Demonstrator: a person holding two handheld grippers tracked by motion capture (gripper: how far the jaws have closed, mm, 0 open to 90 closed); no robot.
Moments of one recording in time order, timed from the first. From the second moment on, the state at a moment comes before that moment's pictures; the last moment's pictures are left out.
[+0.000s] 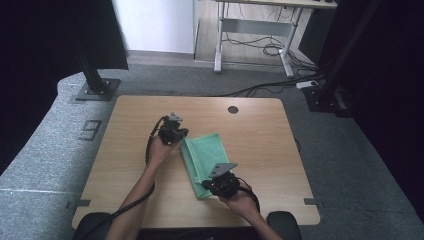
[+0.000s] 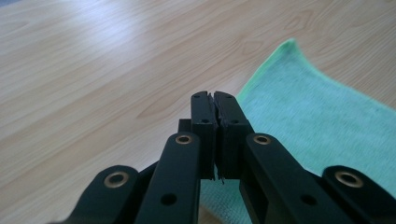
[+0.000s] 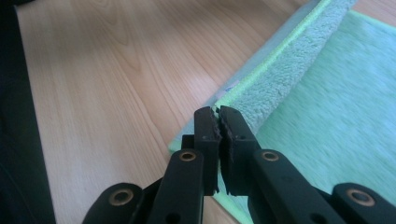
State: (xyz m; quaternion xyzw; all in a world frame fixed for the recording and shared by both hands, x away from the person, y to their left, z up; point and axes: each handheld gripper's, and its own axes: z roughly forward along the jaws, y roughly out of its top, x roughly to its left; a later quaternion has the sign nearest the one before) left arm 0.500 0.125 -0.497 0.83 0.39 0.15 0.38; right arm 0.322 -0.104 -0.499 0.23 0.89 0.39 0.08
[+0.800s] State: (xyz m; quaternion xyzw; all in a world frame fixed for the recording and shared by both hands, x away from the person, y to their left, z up) left arm 0.520 0.044 -0.505 0.86 0.35 0.15 0.35; right arm 0.327 -0.166 -0.508 0.29 0.88 0.37 0.10
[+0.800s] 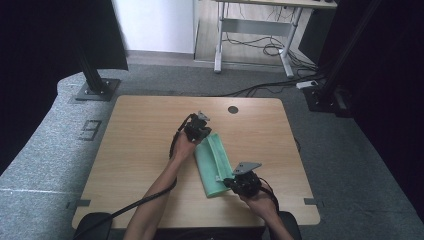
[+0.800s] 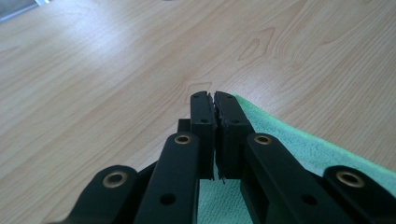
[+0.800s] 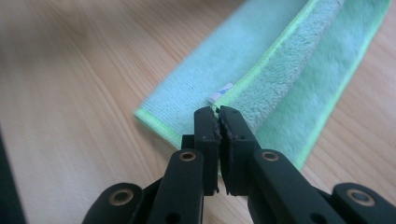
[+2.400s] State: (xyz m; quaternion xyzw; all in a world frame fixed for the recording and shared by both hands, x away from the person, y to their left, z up) left arm 0.444 0.083 -0.543 0.86 0.35 0.17 0.33; right arm 0.366 -0.198 -0.537 0.36 0.86 0.32 0.15
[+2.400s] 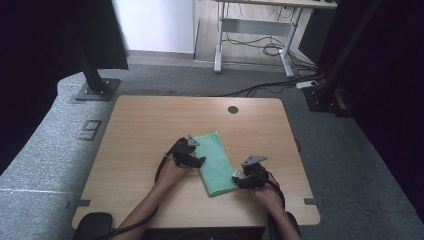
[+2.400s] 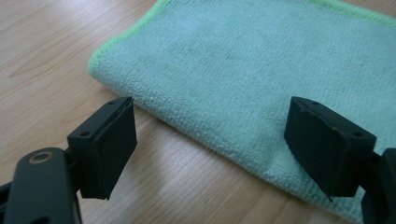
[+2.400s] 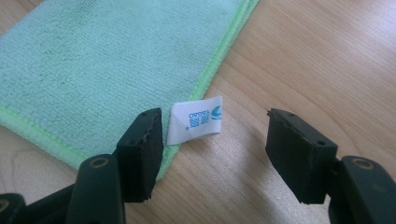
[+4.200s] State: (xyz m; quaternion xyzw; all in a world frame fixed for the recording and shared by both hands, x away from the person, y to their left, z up) left arm 0.402 0.152 -0.516 0.86 0.35 0.14 0.35; right arm 0.375 -0.151 -0.520 0.33 0.86 0.37 0.15
